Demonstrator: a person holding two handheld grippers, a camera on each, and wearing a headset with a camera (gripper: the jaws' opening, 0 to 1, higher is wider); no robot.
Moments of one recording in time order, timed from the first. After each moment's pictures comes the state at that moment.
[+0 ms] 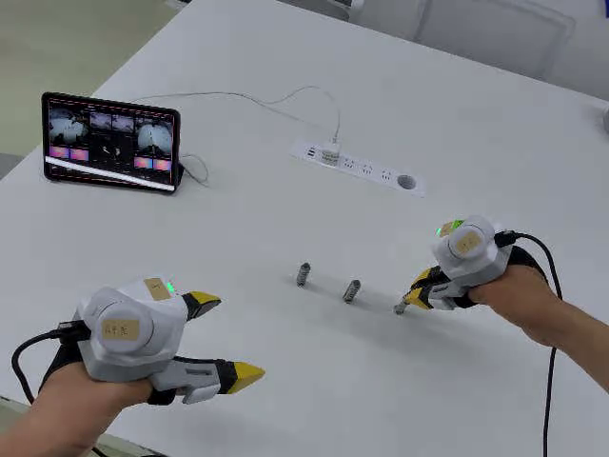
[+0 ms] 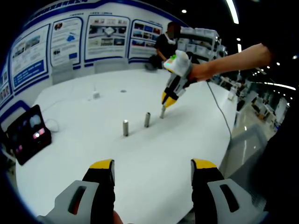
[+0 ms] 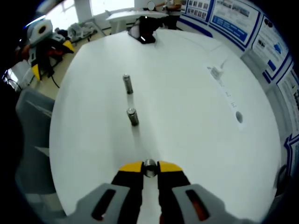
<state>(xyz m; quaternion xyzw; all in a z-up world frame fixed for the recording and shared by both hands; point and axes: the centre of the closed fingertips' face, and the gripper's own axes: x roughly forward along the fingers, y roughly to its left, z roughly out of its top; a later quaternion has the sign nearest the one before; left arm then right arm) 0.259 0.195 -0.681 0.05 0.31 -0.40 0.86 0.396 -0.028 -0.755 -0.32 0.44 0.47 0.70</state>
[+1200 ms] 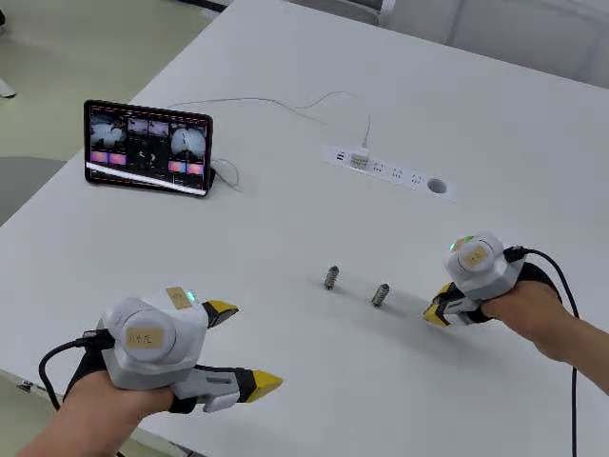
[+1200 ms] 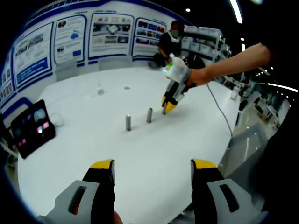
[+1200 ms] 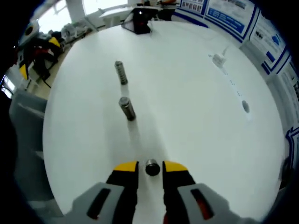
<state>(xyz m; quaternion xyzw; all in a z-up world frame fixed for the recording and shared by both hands) 0.249 0.205 -0.683 0.05 0.32 -0.38 0.87 0.394 -0.030 -0.784 -0.31 0.47 0.44 0.70</state>
